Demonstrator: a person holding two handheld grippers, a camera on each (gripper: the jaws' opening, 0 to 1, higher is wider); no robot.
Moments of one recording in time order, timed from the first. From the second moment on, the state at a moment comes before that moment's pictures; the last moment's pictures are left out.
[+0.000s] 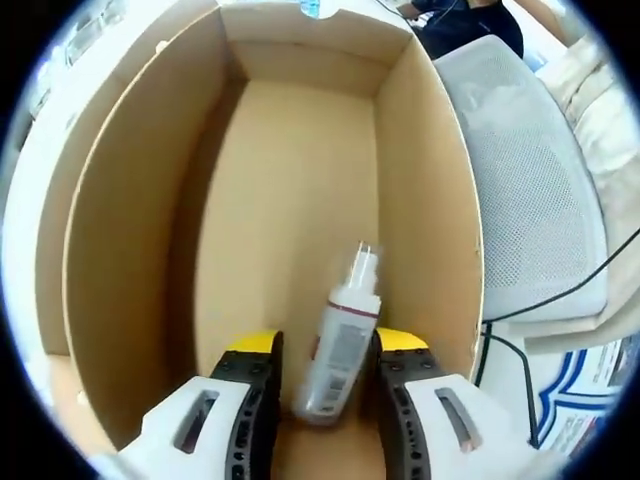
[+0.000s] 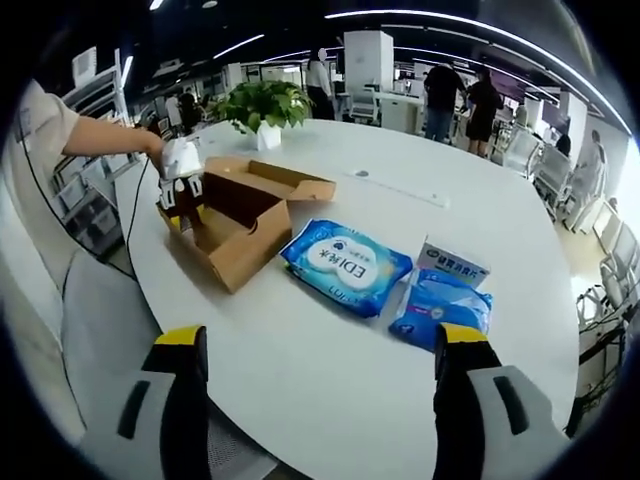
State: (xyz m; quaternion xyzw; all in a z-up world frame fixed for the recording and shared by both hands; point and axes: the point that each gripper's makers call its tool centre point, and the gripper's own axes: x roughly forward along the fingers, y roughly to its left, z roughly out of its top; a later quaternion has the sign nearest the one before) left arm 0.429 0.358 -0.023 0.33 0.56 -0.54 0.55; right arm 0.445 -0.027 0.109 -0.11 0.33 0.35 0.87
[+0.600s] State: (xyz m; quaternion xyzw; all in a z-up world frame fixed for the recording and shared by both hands) left arm 0.426 0.362 -0.022 0.32 0.56 -0.52 0.56; right arm 0.444 -0.008 0.115 -0.09 0.32 0.38 0.87
